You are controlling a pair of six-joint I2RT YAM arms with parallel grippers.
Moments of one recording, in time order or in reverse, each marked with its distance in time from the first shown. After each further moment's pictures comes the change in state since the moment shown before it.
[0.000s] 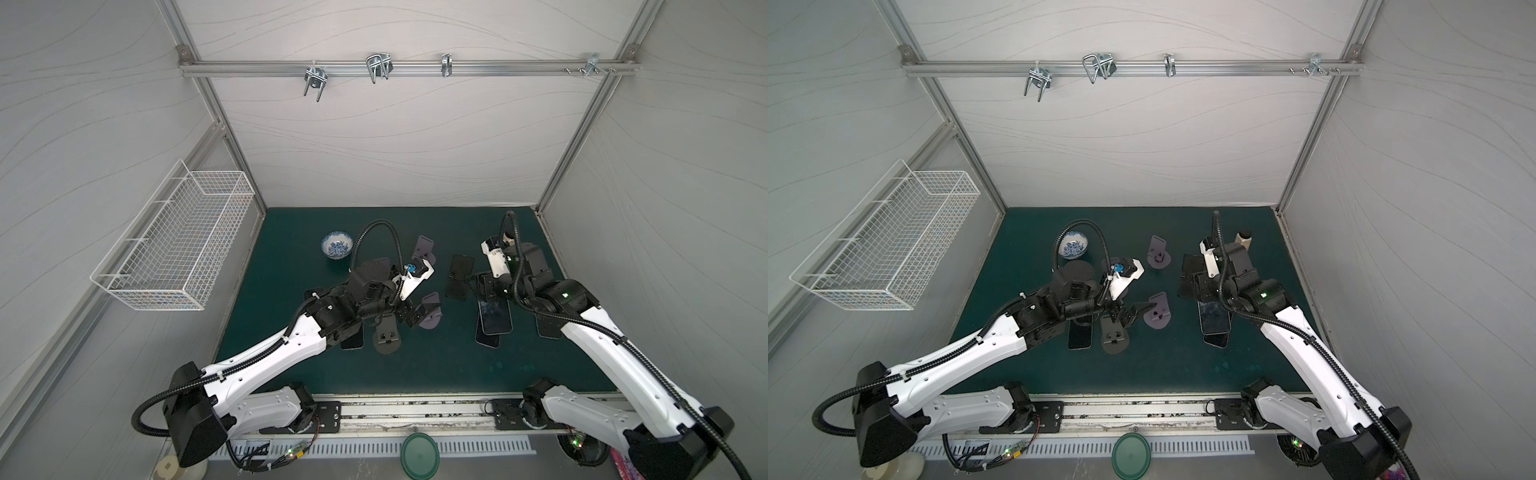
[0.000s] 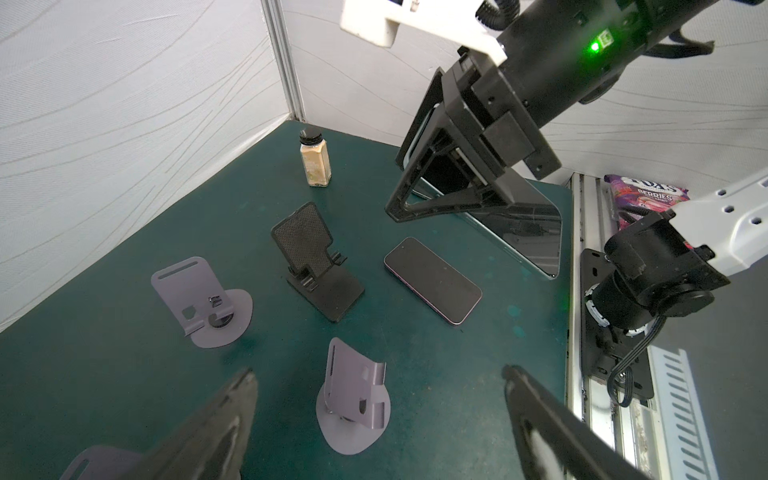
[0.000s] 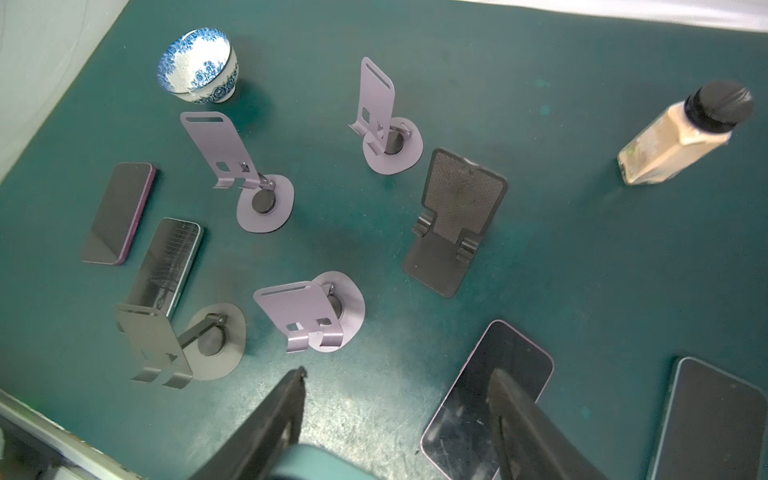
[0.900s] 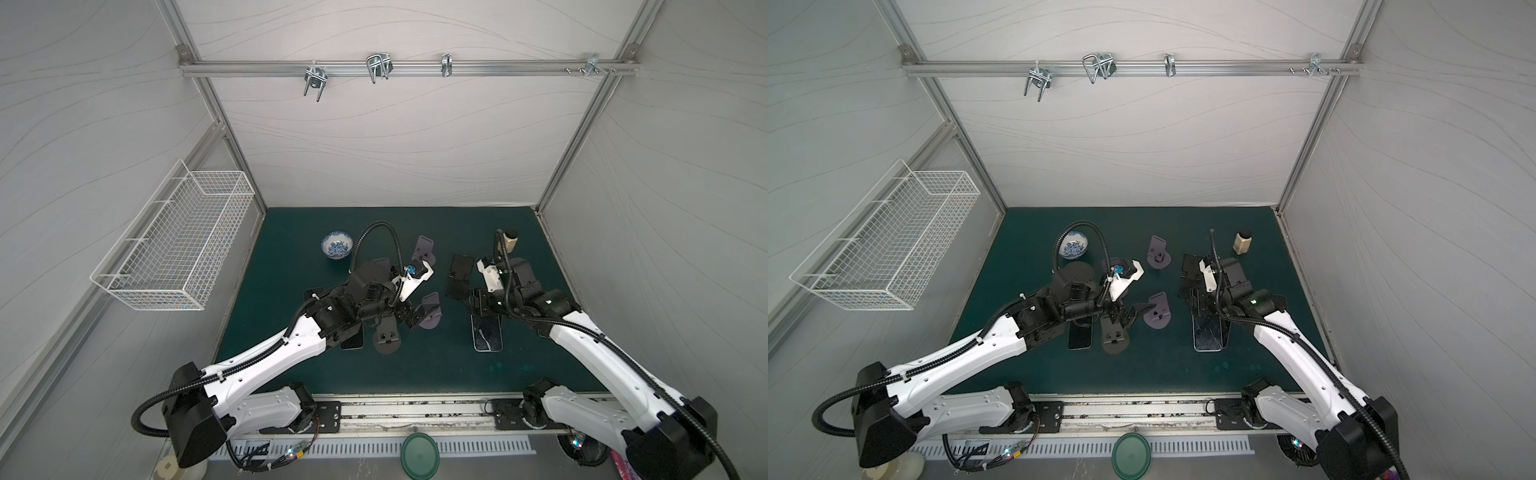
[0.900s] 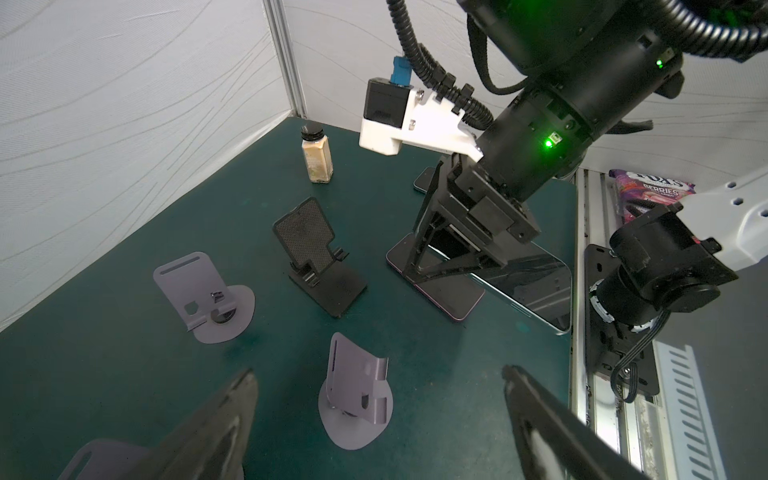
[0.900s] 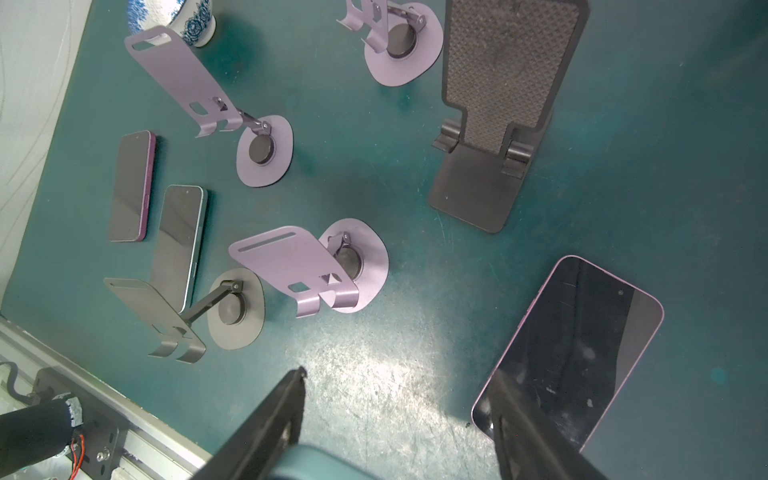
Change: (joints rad) left arm 0.000 -0.005 -0.015 0.002 -0.008 0.006; right arm -0.027 0.009 -0.198 0.095 -0.142 0.126
